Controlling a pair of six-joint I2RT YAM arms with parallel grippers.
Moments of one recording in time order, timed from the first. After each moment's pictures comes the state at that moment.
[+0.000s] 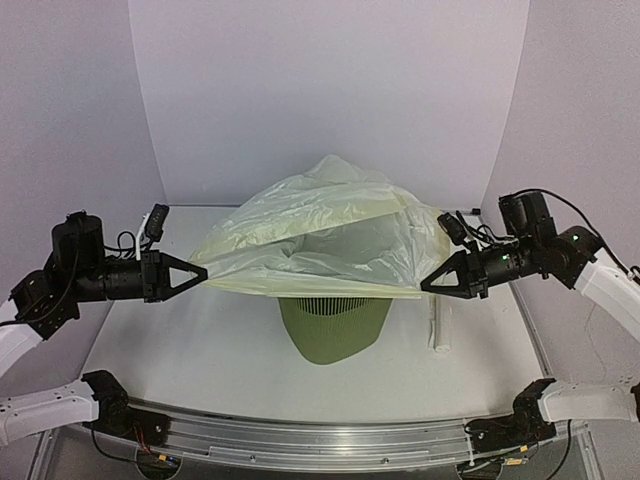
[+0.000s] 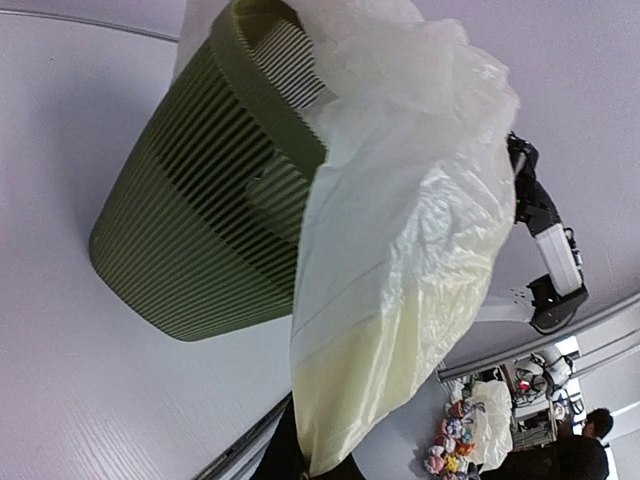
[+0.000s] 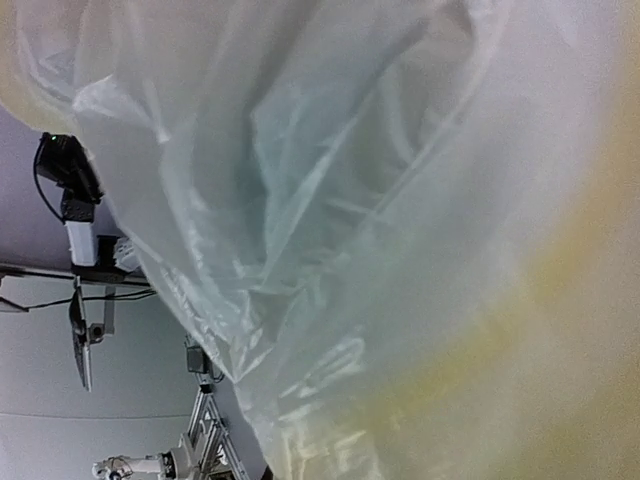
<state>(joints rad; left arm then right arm) -0.63 0.65 0.75 -0.41 0.50 -0.73 0.47 1.04 1.01 -0.74 -0.84 0.53</state>
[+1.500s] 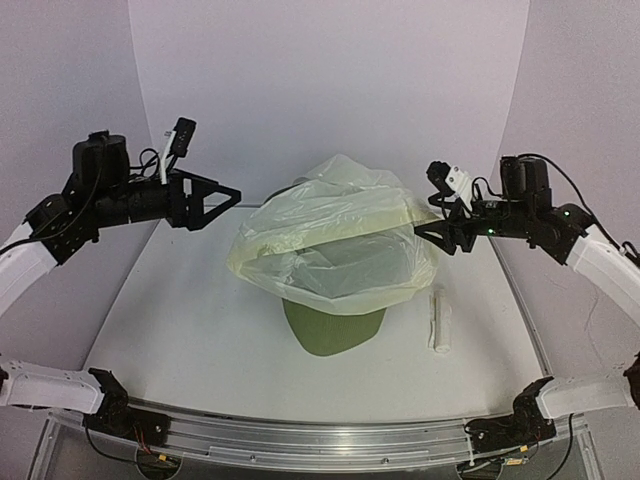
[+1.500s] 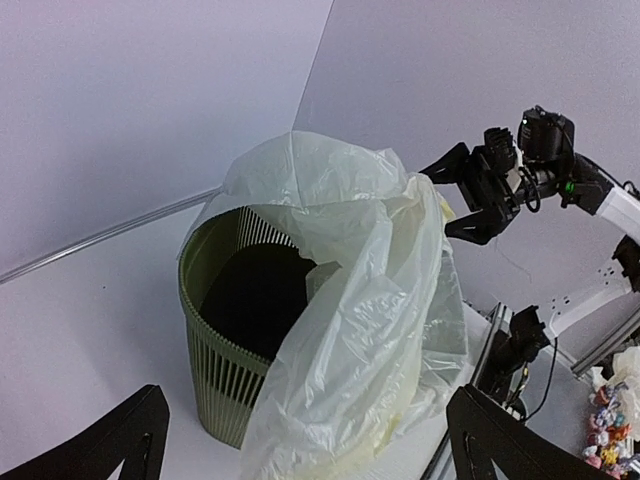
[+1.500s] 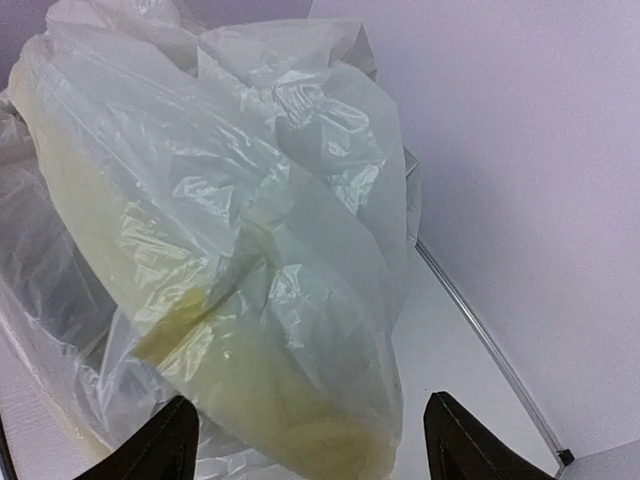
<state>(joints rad) -0.63 0.99 1.18 -0.39 0.39 -0.23 0.46 1.13 1.15 -0.46 -0.36 -0.51</state>
